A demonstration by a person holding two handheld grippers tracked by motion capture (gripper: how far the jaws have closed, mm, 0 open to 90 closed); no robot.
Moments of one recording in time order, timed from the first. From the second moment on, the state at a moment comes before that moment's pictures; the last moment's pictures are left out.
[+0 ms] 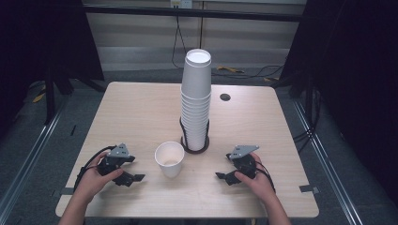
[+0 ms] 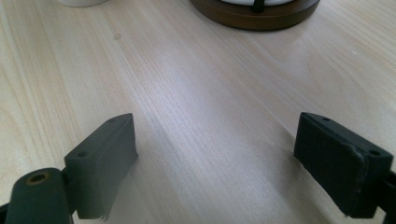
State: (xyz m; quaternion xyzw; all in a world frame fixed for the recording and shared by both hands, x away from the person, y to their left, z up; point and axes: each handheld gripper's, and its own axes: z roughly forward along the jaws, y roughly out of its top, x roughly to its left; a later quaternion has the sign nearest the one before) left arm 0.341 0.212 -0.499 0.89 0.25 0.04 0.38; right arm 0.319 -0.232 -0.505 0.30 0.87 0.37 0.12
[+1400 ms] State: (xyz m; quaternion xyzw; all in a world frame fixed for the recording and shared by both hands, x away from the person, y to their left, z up) left arm 0.335 0.230 -0.518 0.88 0.27 0.10 0.38; right arm 0.319 -0.232 -0.505 0.30 0.87 0.37 0.12
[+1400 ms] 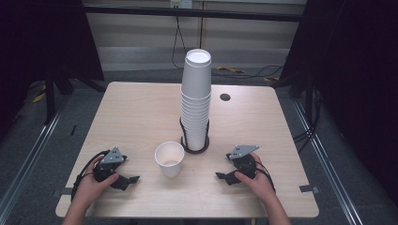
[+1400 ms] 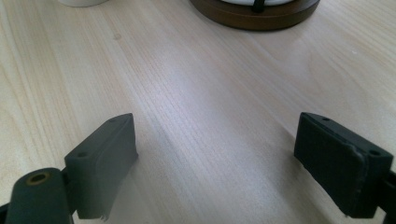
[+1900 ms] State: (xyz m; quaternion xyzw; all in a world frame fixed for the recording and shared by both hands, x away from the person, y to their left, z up) left arm 0.335 0.229 -0.518 0.88 0.28 0.10 0.38; right arm 0.319 -0.232 -0.505 0.30 0.87 0.37 0.12
